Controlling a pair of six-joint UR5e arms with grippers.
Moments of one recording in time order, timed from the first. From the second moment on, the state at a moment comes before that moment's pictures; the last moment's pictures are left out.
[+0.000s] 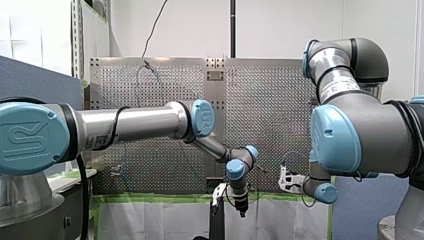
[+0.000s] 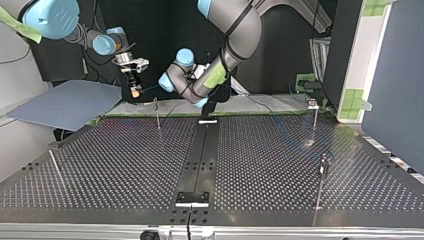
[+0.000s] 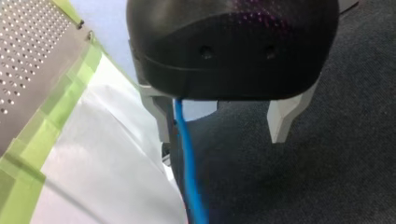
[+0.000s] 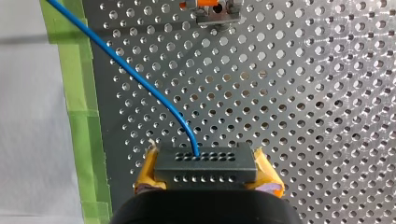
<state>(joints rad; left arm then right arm) -0.73 -3.06 -0.56 -3.66 -1.76 -2.02 1.64 -0.57 1.85 -1.20 1.06 1.64</state>
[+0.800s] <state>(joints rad) -0.75 -3.05 -0.60 -3.56 -1.80 -1.85 1.65 -0.57 1.84 -1.20 1.07 1.64</state>
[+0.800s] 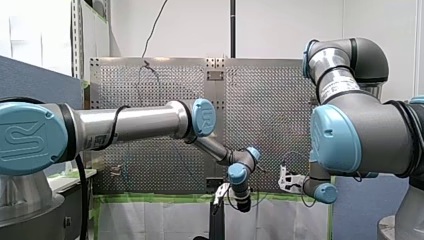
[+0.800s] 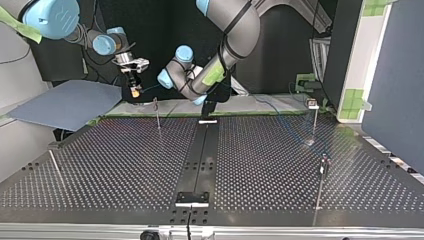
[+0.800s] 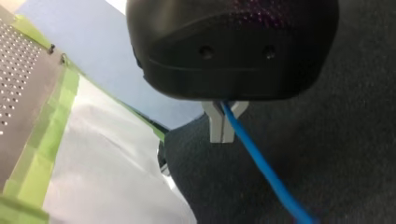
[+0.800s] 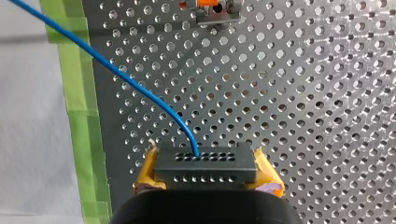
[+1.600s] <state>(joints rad) -0.77 -2.89 -0.77 -3.41 -1.98 -1.94 1.62 -0.57 1.82 -1.19 1.07 1.69</state>
